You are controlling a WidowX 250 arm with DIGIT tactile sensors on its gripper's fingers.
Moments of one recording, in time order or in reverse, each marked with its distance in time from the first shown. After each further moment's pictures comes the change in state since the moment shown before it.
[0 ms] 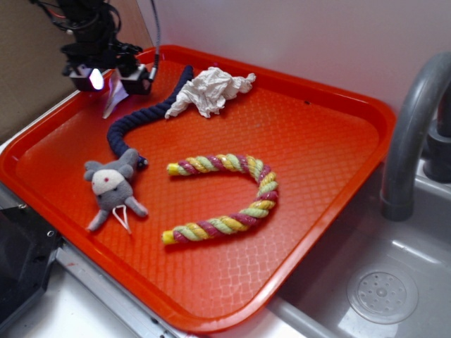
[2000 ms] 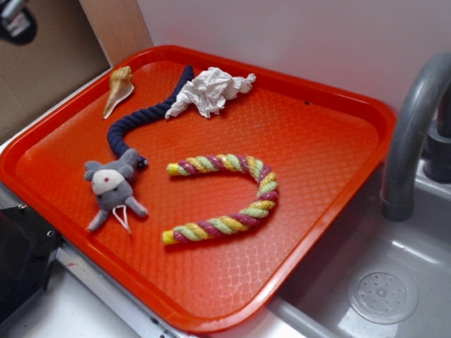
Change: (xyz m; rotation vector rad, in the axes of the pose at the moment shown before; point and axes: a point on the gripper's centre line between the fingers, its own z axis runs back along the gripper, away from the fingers) arm -0.140 -0.039 0.215 -0.164 -0.099 -0.312
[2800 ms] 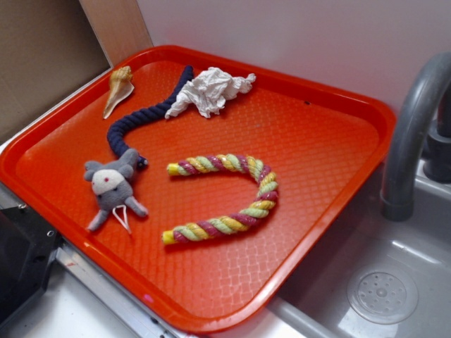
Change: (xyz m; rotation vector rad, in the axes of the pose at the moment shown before) arm -0.033 -0.021 0.035 -0.052 0.174 -0.190
